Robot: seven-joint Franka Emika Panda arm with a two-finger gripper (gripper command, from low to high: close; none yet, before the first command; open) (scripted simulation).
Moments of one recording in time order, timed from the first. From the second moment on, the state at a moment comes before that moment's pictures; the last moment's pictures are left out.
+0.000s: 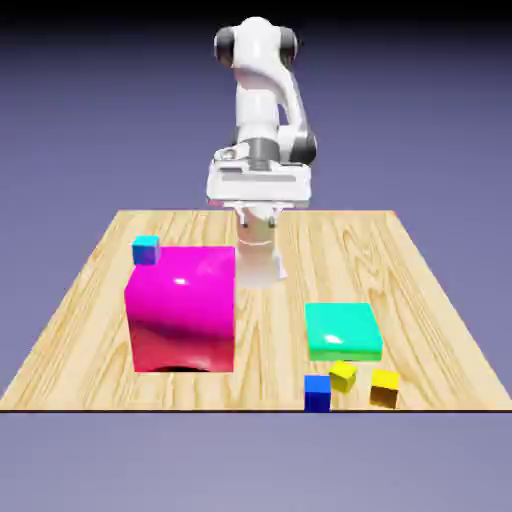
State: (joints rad) arm 0.04 -0.53 -0.03 -2.80 -0.04 3.05 0.79
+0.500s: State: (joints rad) arm 0.45 0.02 -0.36 -2.61 -0.47 3.19 1.42
